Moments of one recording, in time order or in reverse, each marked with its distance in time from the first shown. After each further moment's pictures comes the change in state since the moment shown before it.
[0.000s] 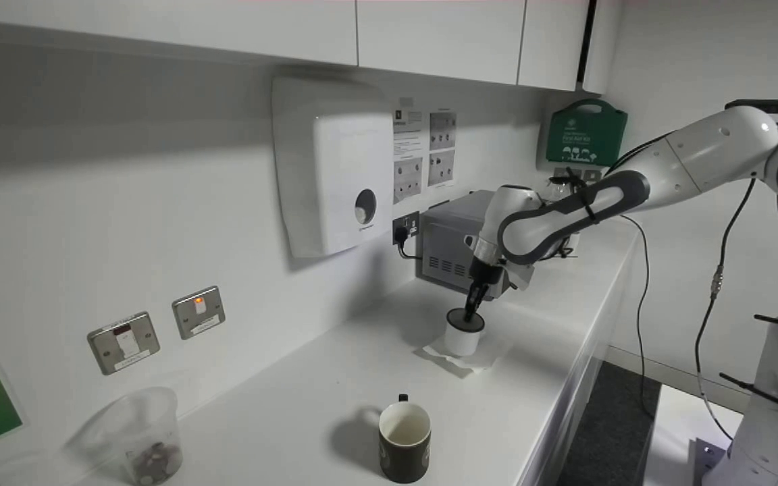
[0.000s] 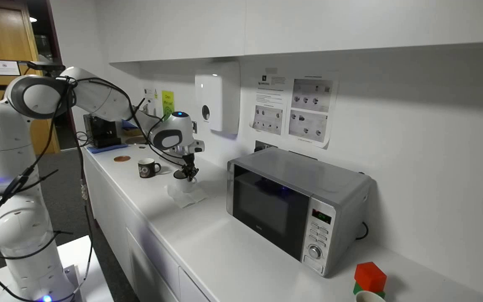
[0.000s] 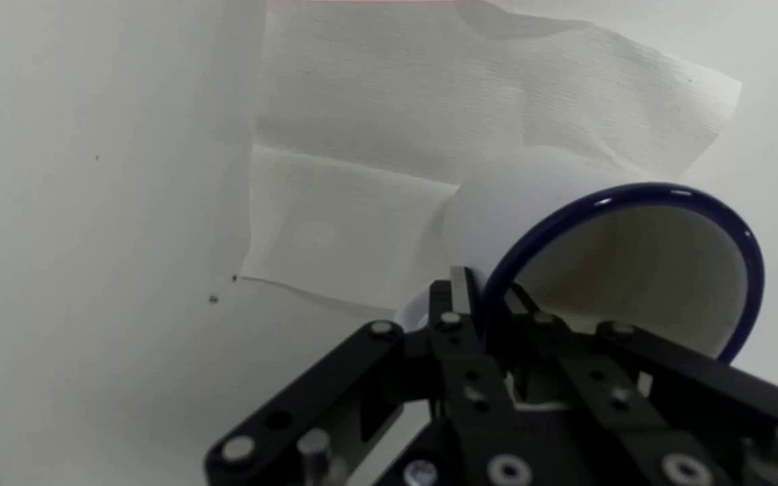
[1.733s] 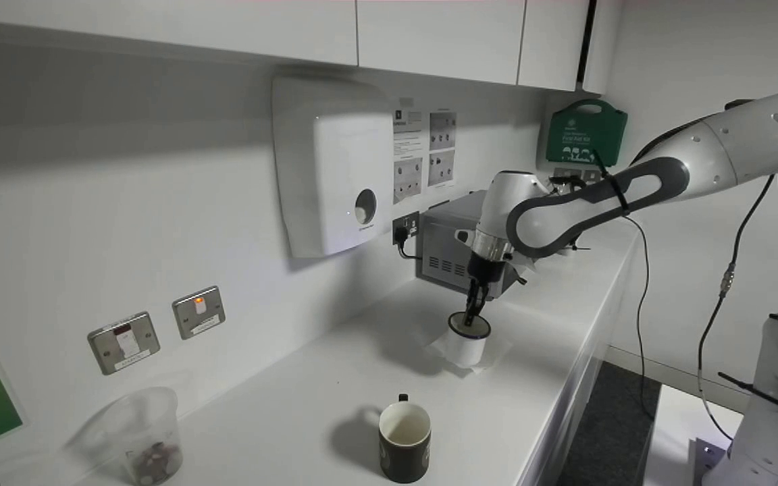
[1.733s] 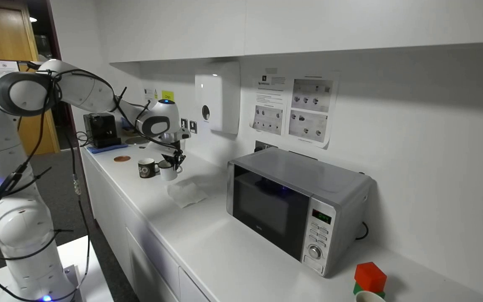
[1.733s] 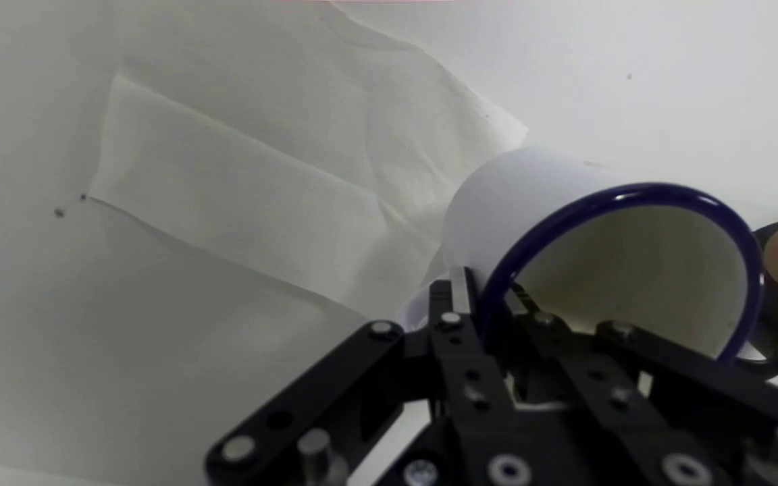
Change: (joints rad) arm 0.076 -0.104 0.051 0.001 -0.015 -0.118 -0.099
